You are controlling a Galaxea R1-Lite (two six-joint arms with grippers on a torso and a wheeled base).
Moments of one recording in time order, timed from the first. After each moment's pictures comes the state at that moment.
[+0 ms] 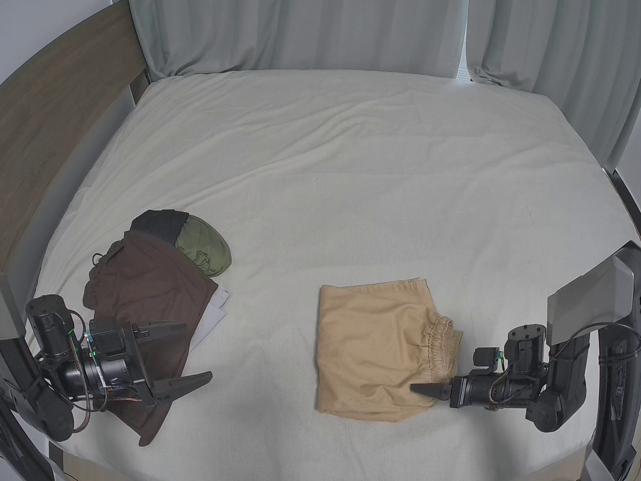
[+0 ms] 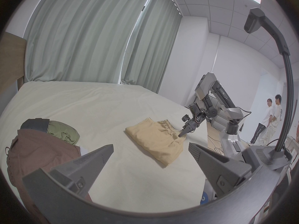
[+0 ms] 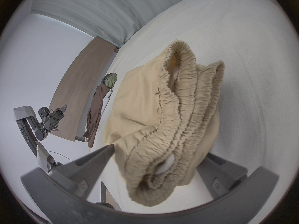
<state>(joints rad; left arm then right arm) 0.00 1.89 -0.07 -1.54 -0.97 0.20 0.31 2.38 -0.22 -1.54 0.50 0.42</state>
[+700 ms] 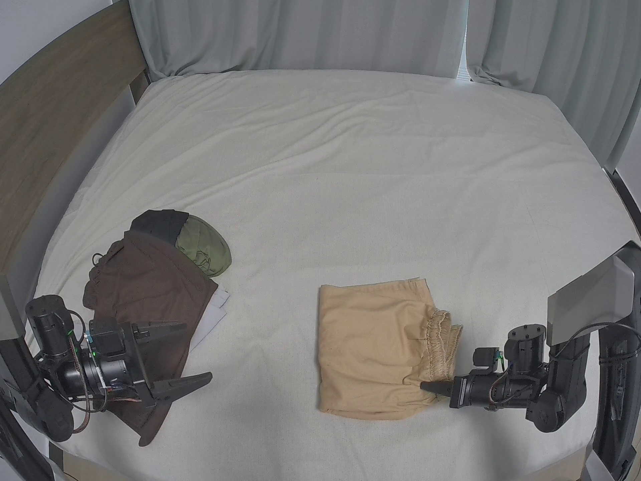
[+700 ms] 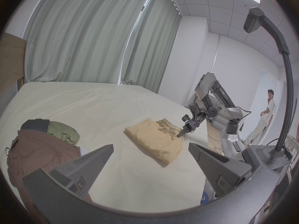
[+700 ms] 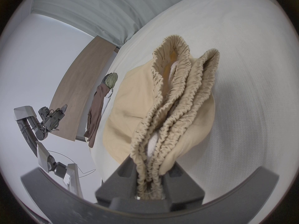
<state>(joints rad) 0.00 1.89 -0.06 -1.54 -0.97 0.21 0.31 2.38 -0.22 -1.54 0.50 0.42</state>
